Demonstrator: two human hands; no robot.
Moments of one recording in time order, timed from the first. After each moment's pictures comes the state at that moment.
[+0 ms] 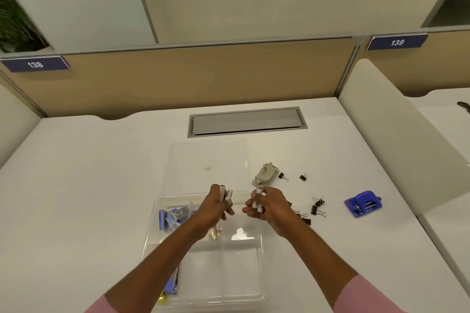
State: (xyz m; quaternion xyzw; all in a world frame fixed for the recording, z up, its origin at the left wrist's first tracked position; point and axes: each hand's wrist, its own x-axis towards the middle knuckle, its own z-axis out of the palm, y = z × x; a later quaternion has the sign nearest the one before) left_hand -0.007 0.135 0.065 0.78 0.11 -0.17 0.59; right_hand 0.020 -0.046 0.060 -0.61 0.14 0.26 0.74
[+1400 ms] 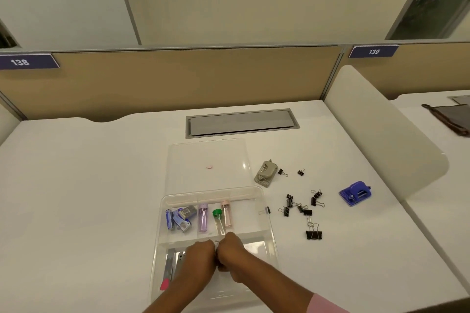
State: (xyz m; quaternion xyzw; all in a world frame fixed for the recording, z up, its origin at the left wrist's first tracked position) left_hand -0.097 0.174 0.016 0.96 0.05 -0.27 0.11; right_hand -0.083 0.097 0.028 -0.71 0.35 0.34 0.51
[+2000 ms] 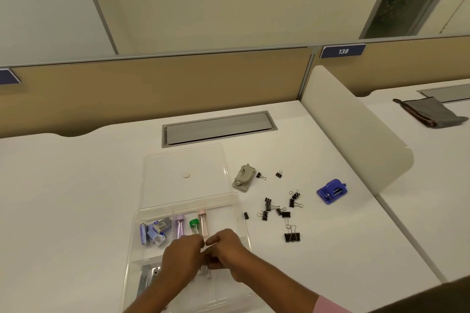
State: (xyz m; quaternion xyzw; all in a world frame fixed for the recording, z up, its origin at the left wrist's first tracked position) left_hand -0.078 0.161 0.024 0.98 -0.01 -0.14 0.10; right_hand -0.070 0.029 0.056 -0.70 0.20 0.35 0.59
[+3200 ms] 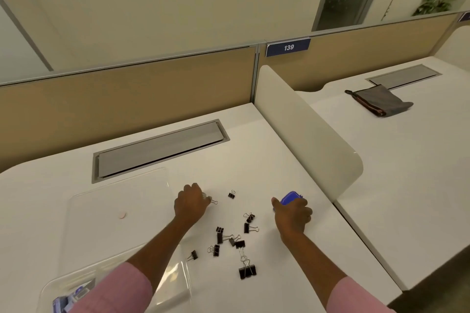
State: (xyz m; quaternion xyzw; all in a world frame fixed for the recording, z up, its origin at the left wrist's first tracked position) left_hand 0.144 -0.007 0.011 0.98 0.02 -0.10 0.18; right_hand 0.058 -0.237 0.013 -0.77 0.50 -0.02 0.39
